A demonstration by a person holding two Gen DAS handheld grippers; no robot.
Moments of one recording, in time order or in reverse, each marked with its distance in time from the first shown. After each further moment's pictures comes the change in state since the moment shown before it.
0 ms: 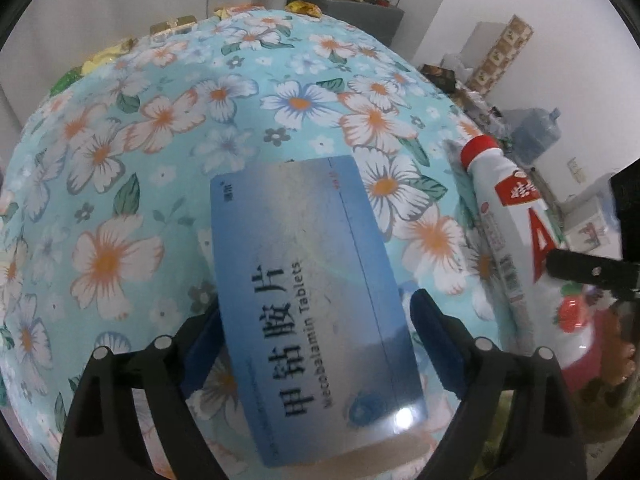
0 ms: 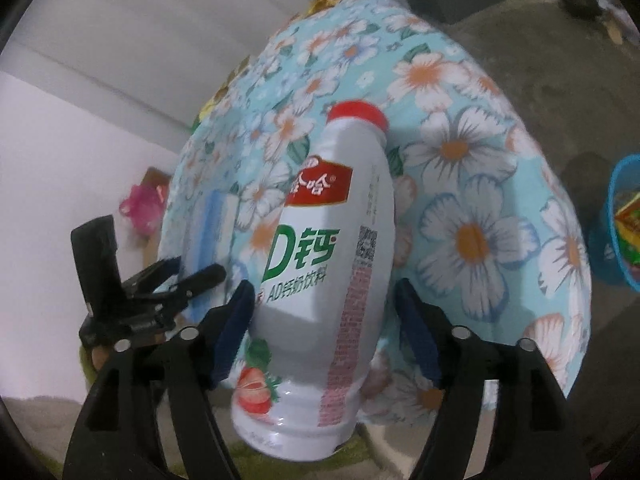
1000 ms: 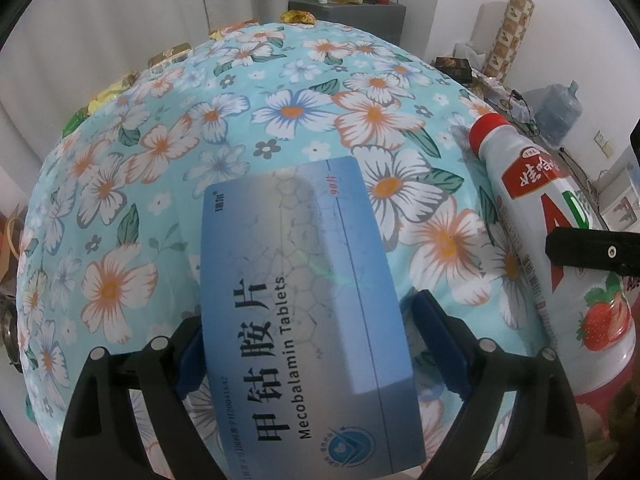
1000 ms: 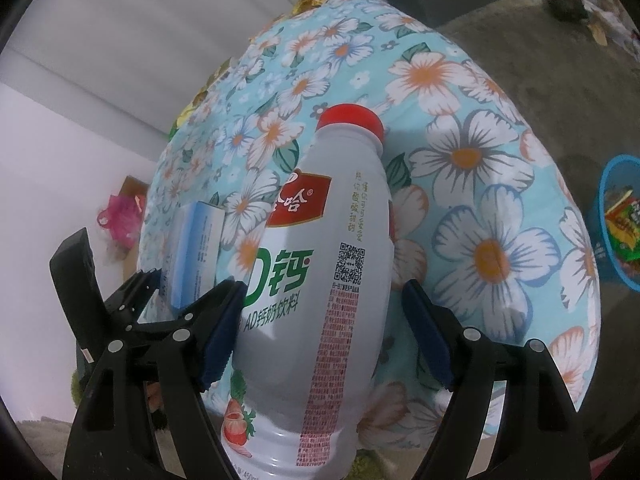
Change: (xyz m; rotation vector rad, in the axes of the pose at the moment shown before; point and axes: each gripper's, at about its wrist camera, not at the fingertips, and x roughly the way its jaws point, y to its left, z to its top) left arm 0.010 -0.020 -0.001 0.084 -0.046 0.143; right arm 0.024 0.007 0.005 0.023 -0.010 -0.064
